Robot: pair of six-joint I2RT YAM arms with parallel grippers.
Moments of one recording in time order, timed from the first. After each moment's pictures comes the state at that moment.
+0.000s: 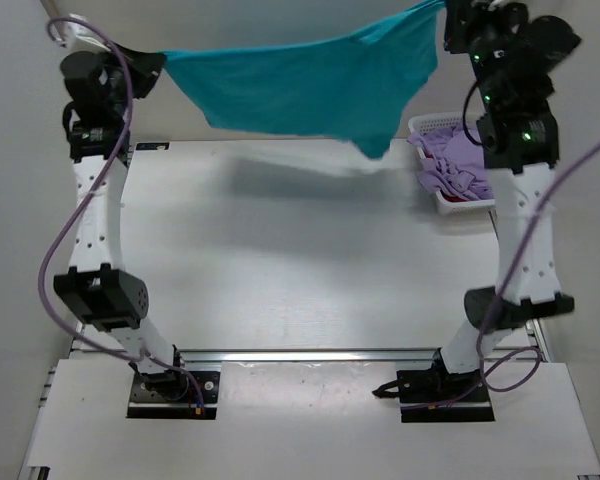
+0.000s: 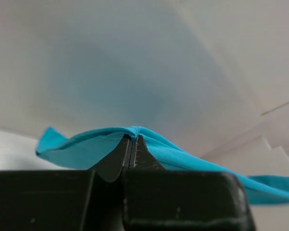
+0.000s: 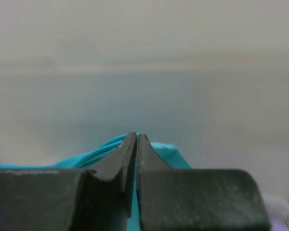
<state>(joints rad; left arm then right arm) 0.08 1.76 2.00 -0.21 0.27 -0.82 0.16 1.76 2.44 -0.37 0.01 0.12</state>
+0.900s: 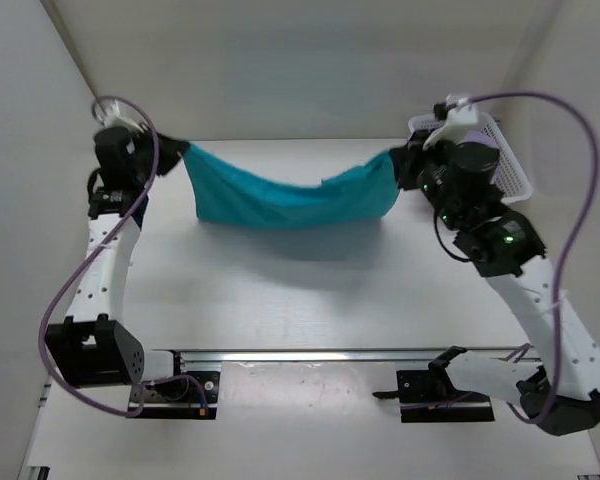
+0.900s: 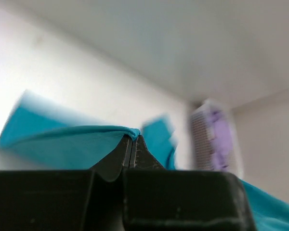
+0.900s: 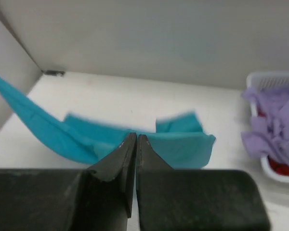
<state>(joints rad) 0.06 1.35 1.25 -0.19 0.24 -0.72 0.49 1.08 1.40 -0.51 0.24 0.19</state>
